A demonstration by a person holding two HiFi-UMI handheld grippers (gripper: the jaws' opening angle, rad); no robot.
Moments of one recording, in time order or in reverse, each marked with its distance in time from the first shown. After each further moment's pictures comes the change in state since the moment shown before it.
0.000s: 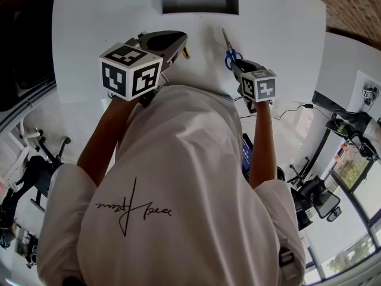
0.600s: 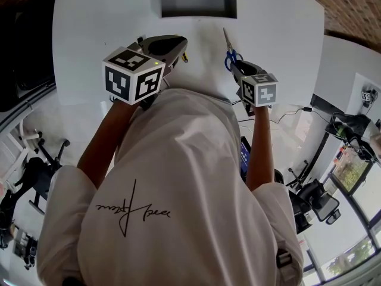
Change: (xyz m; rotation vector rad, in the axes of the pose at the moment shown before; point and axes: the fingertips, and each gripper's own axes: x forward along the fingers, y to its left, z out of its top) left arm 0.002 -0.003 -0.003 0.026 0.011 0.017; right arm -0.012 0.001 0.017 0.002 -0.068 -0.013
